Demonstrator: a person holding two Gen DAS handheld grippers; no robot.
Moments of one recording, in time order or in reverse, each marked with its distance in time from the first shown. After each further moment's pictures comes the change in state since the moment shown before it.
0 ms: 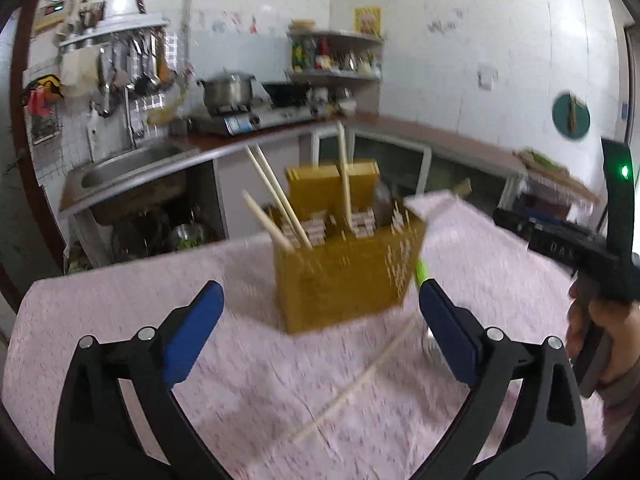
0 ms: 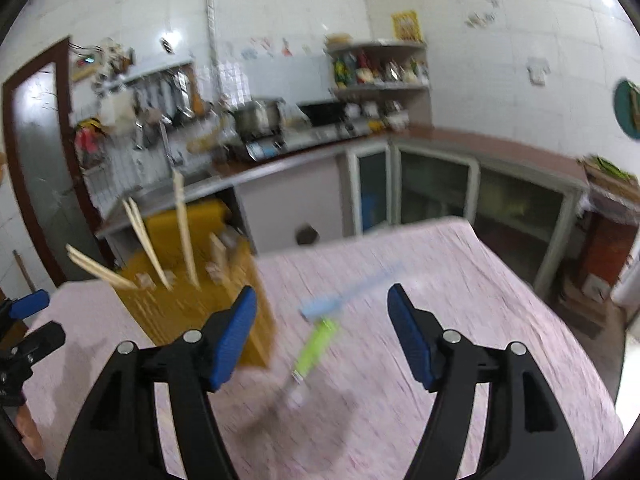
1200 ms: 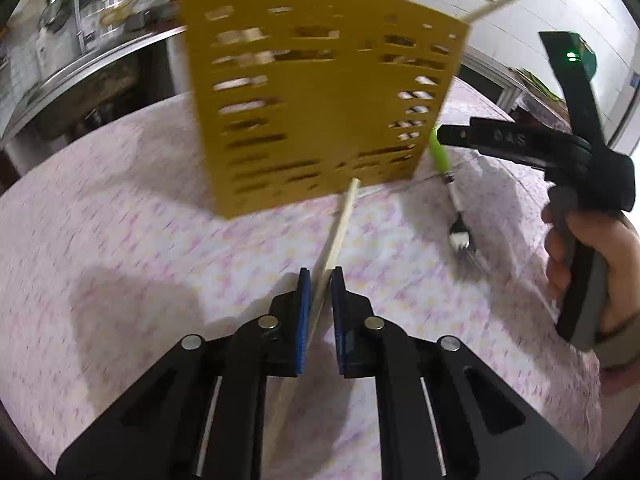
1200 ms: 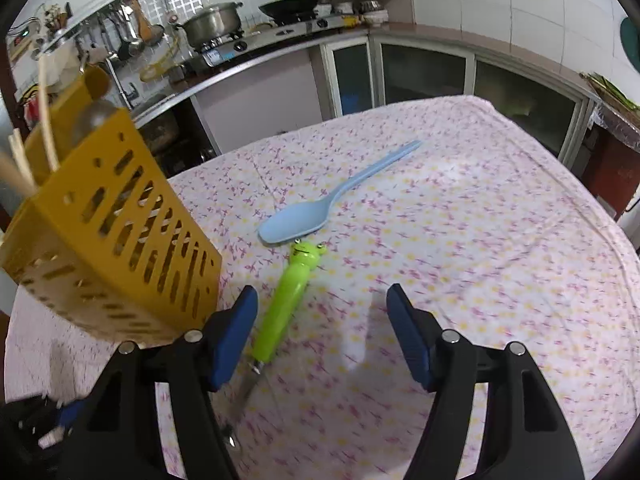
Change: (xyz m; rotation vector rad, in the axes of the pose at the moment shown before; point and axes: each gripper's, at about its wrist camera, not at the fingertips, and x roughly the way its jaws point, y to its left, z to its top) left arm 0.113 -0.002 -0.070 -0.037 0.381 -0.112; right arm 0.151 0.003 -0.044 0.097 0.328 -0.048
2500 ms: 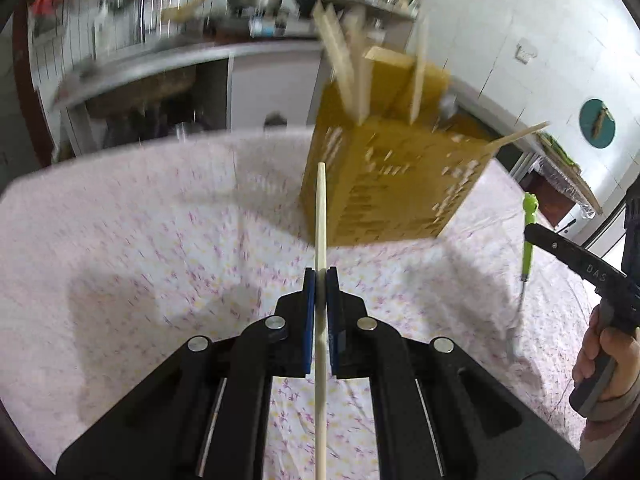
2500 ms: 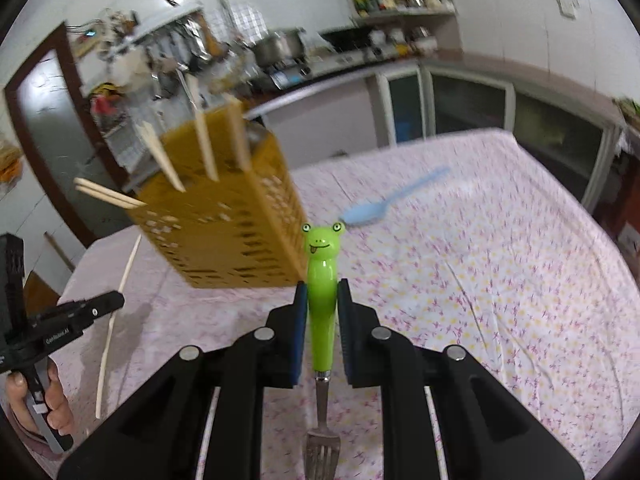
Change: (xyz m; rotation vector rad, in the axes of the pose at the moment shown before) left arm -0.100 0.045 0.004 -0.147 -0.146 0.036; right arm -0.113 0.009 -0.037 -0.110 -0.111 0.203
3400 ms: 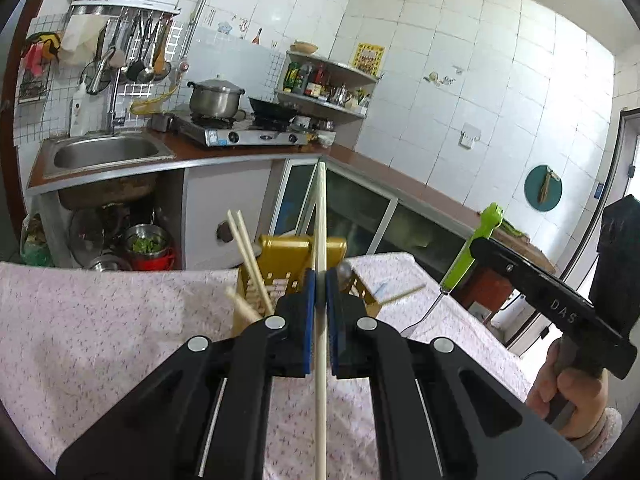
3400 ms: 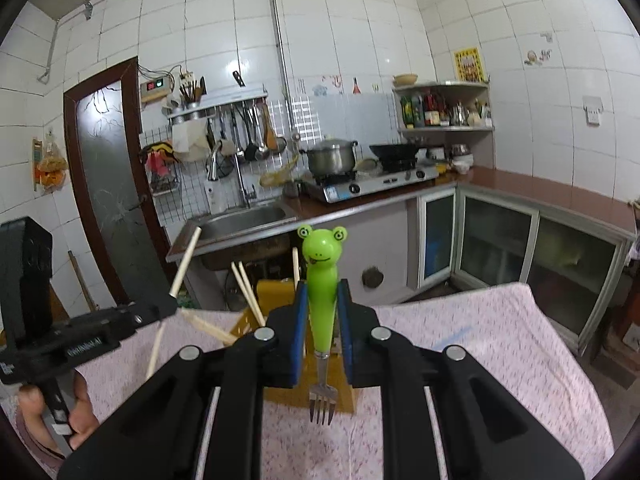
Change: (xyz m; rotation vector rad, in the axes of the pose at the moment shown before) left arm -0.066 -0.044 0.084 0.001 -0.340 -0.177; right arm -0.100 0.064 0.084 -0.155 -0.352 0.077
